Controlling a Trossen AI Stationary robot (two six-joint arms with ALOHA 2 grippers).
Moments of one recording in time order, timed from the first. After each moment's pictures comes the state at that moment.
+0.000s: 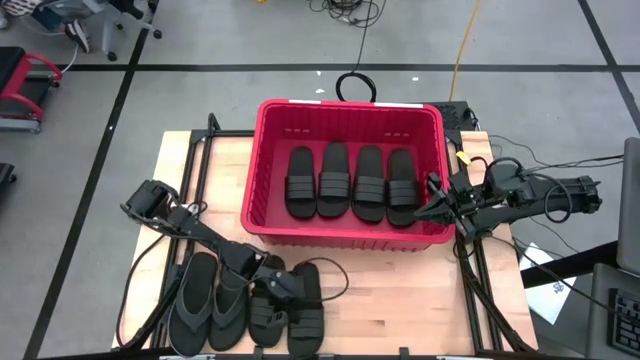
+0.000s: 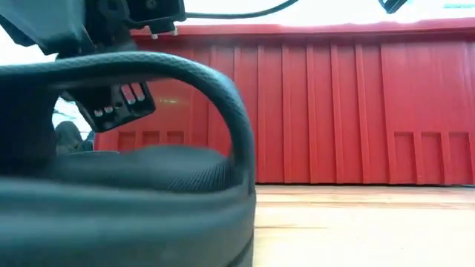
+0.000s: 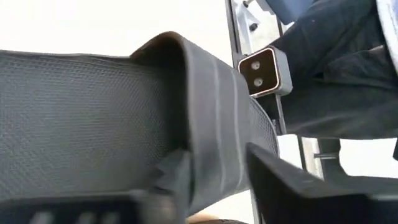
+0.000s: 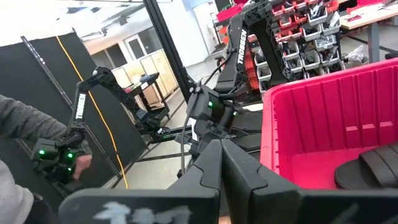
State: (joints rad) left arm -0.50 1.78 0.95 0.14 0.28 -0.70; right arm 0.12 0.50 0.66 -0.18 -0.18 0.38
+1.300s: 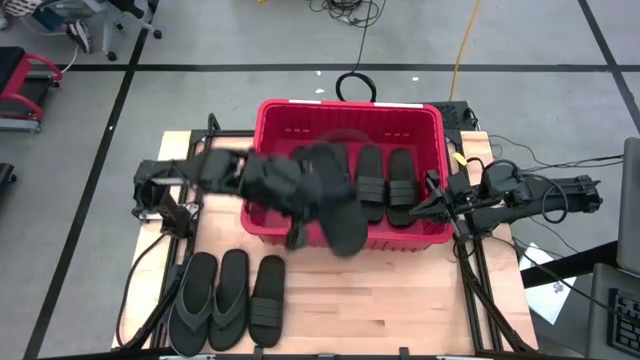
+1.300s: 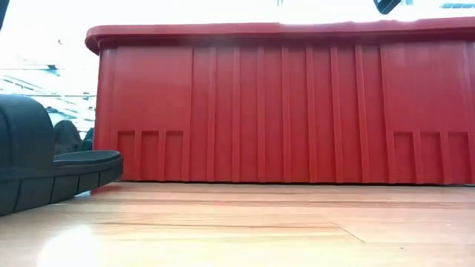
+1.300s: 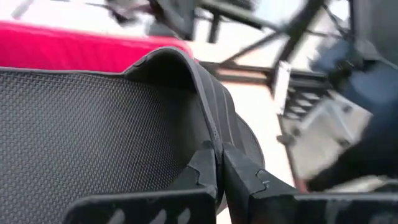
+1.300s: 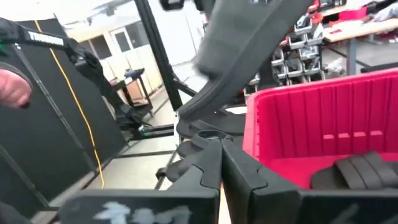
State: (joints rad) left arm -0.17 1.77 2.23 -1.05 0.00 -0.21; right arm 0.12 0.53 0.66 -0.17 -0.13 0.29
